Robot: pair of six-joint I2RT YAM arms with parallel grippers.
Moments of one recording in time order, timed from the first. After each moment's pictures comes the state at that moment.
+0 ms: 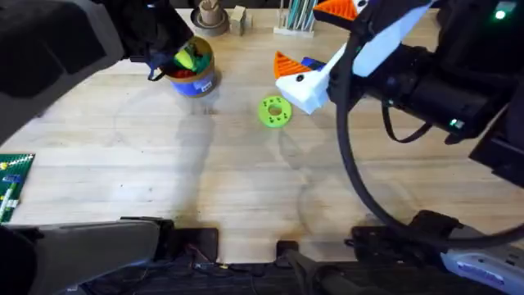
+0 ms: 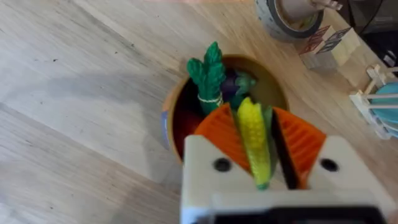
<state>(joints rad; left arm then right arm) -0.08 1.49 1.09 -0.43 -0.16 -0.73 0.72 0.96 0.88 -0.25 0.05 -0.32</state>
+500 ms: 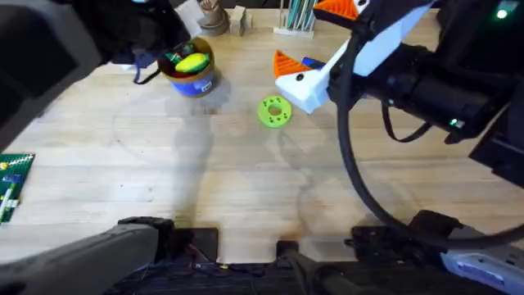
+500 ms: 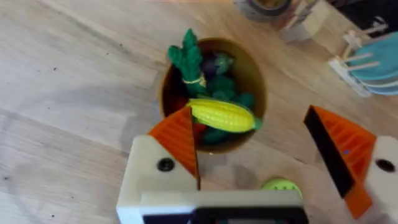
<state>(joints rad) -0.08 1.37 1.09 -0.53 -0.08 -0.62 0.72 0.96 0.88 -0.24 0.05 -0.32</state>
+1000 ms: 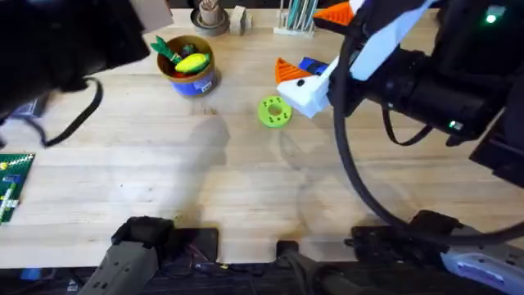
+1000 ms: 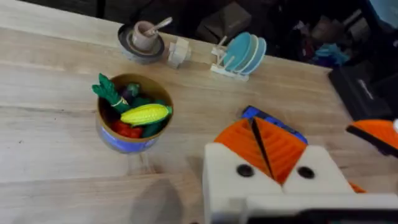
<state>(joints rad) -0.08 0.81 1.09 -0.72 0.22 -0.35 0.72 0.95 0.88 -0.28 0.05 -0.30</state>
